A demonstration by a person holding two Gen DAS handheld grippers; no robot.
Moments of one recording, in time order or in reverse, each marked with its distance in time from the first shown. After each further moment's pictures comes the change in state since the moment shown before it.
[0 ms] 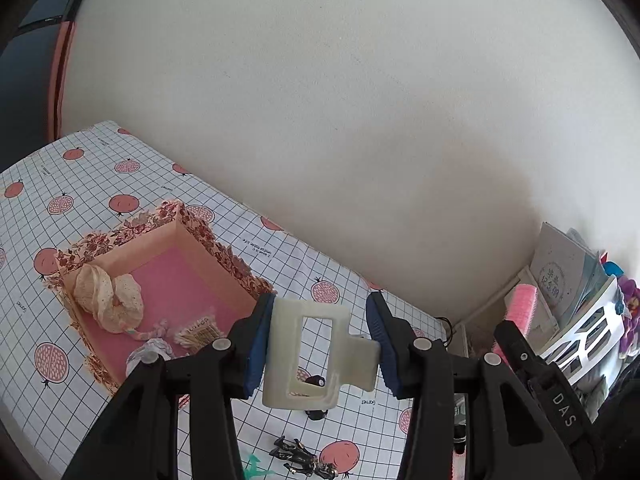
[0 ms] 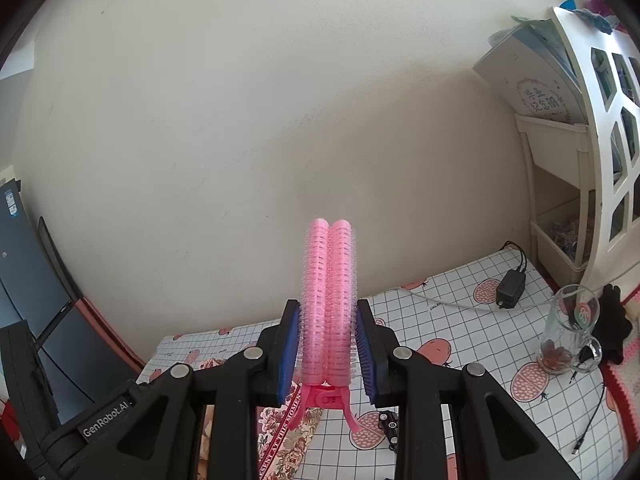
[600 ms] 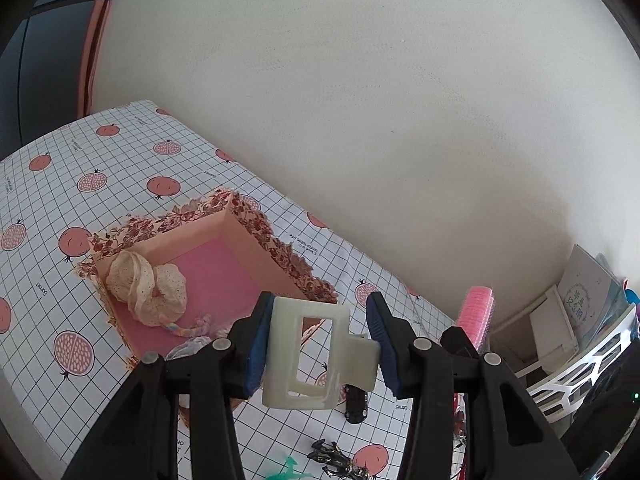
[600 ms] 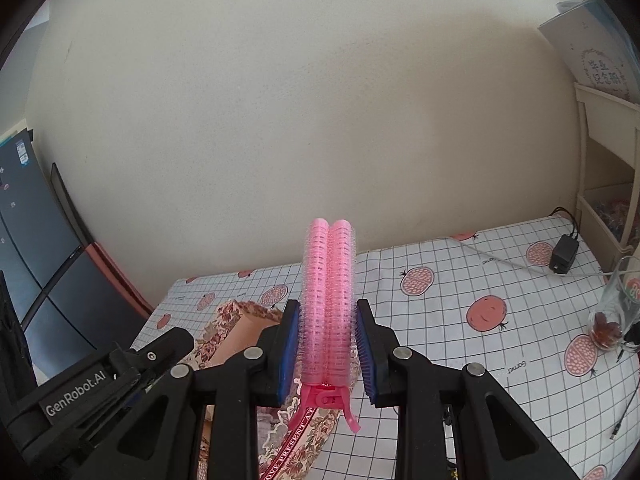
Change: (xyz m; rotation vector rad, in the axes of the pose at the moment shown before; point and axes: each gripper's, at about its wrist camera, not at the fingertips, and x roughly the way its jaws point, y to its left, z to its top) left arm 0.004 0.057 0.003 -0.096 0.020 0.089; right arm 0.056 0.055 -0.055 -0.103 0.174 0.069
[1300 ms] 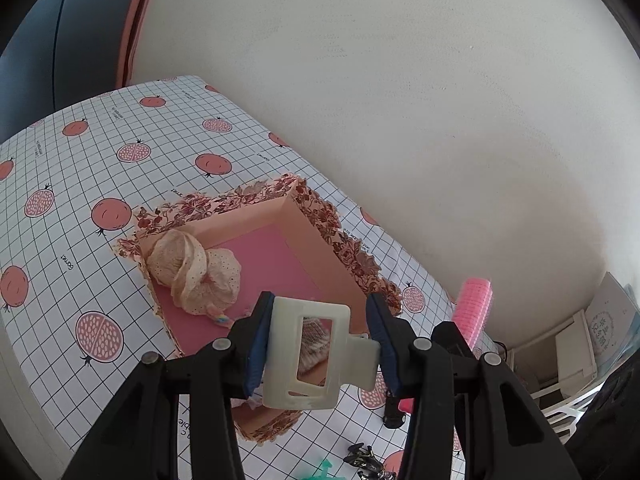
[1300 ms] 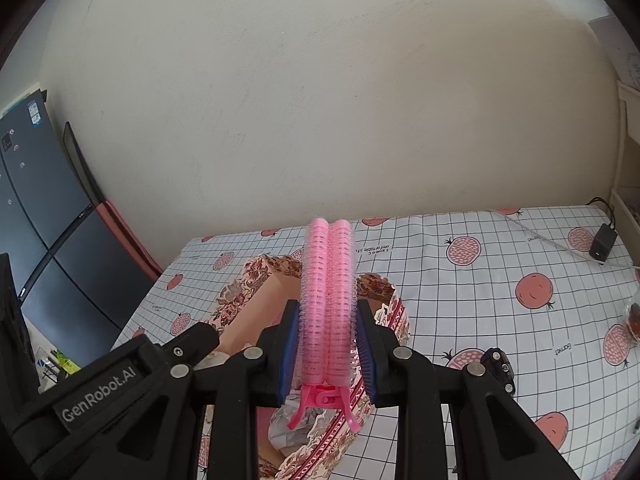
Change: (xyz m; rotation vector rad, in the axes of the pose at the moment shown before) left arm 0.011 0.052 0.002 -0.108 0.028 0.104; right arm 0.038 0.049 -0.036 -0.079 0.096 0.044
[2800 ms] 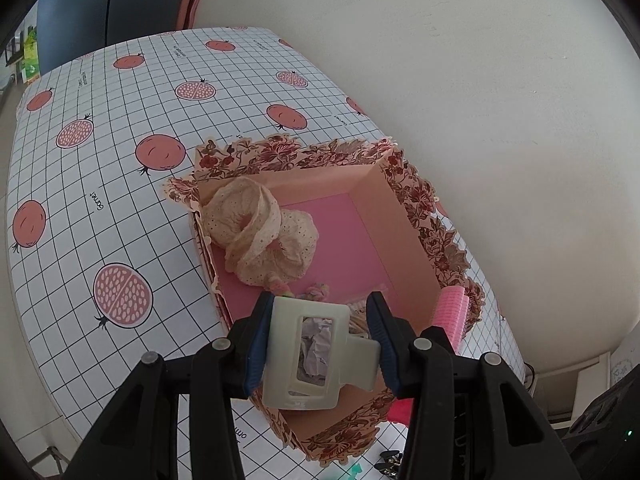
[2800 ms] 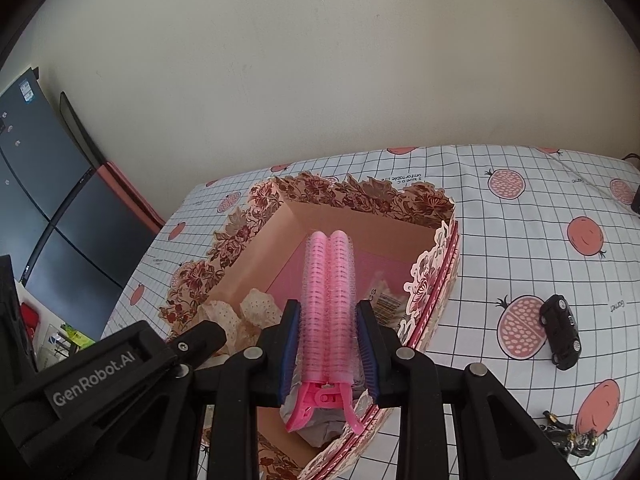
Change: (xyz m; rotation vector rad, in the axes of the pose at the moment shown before) left arm 0.044 0.058 -0.006 -0.175 0.096 0.148; right arm 0.068 0.015 -0.040 0.007 0.180 0.039
